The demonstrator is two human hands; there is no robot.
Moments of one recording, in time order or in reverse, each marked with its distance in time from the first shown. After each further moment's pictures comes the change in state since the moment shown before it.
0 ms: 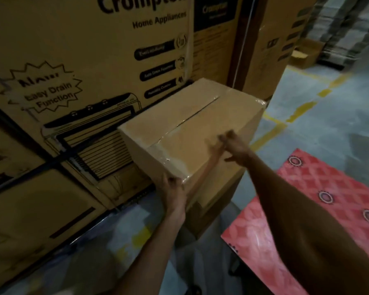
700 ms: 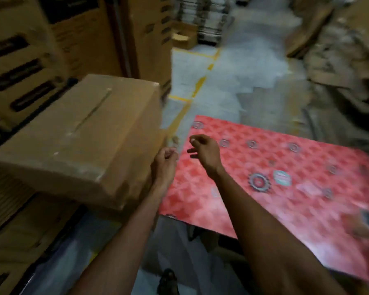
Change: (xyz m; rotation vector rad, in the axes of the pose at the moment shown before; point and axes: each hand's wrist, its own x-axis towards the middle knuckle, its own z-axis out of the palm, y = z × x) left_hand -0.100 -0.033 0.152 0.432 -0.595 0.287; right_hand -0.207 0.075 -0.091 0.275 0.662 -0.018
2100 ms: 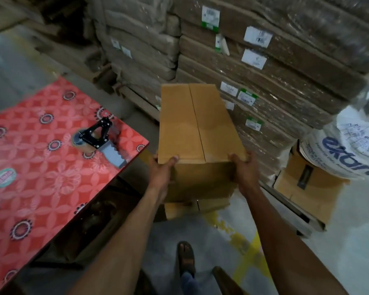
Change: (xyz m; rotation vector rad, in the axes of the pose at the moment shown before) left_hand -0.565 -0.093 0.507 0.229 -1.133 -0.269; right_hand -0.584 0.259 -0.639 0.263 1.473 0.591
